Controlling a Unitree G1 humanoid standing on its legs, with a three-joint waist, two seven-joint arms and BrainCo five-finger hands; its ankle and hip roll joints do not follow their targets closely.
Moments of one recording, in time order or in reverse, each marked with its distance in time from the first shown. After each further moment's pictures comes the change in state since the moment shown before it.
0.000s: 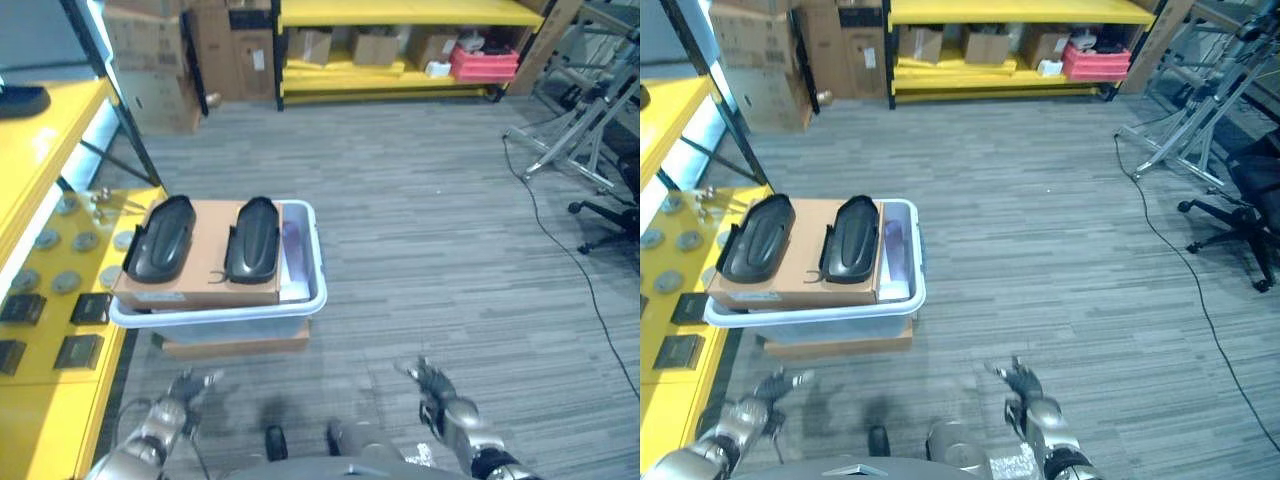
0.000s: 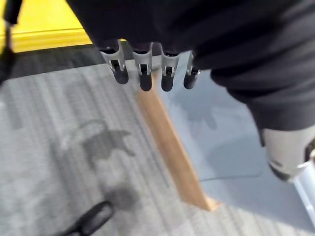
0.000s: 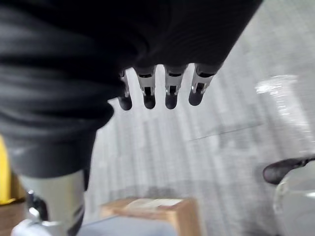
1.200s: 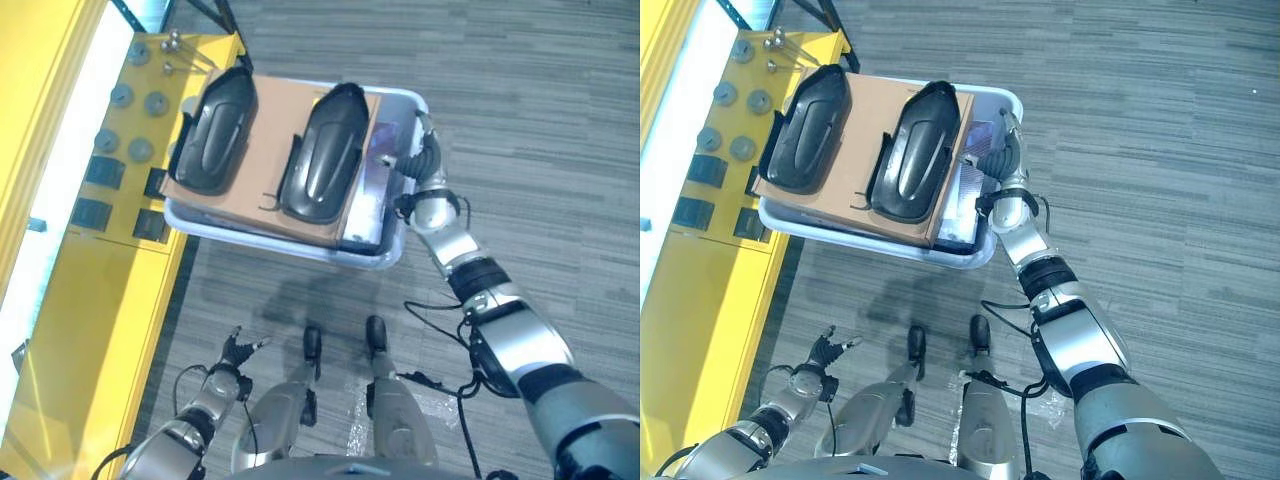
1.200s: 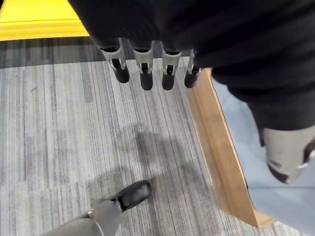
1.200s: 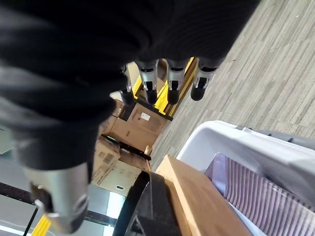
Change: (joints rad) left arm -0.014 -0.155 -0.145 -0.054 -0.033 -0.038 0.164; right arm -0.912 -0.086 0.202 0.126 -0.326 0.014 -0.386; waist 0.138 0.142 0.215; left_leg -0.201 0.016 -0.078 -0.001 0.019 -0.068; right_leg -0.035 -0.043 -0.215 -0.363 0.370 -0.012
